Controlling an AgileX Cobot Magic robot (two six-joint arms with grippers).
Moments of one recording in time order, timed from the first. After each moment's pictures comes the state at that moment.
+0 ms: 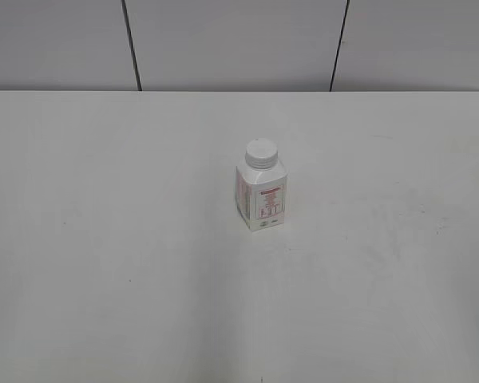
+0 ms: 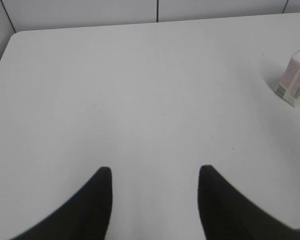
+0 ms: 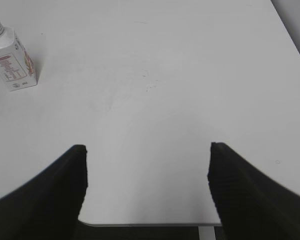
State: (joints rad) left arm -0.03 -0.01 -0.52 0.01 1.06 0.03; right arm 0.02 -0.01 -0.51 0.08 1.10 -0.09
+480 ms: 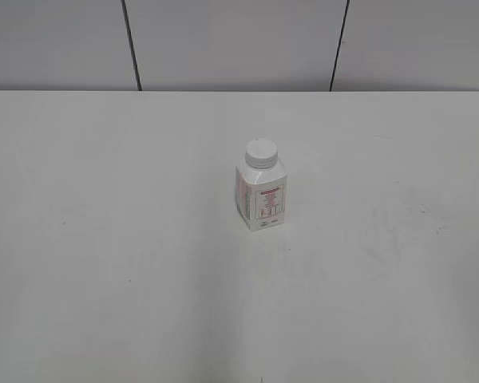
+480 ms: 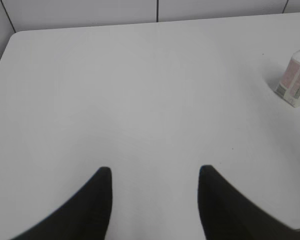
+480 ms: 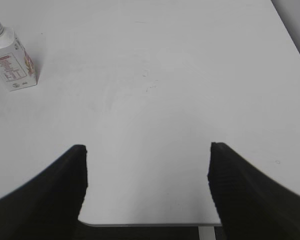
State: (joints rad) left arm -0.03 -0.01 -0.52 0.01 1.06 0.03; right arm 0.02 -0.01 -0.51 0.08 1.10 -0.09
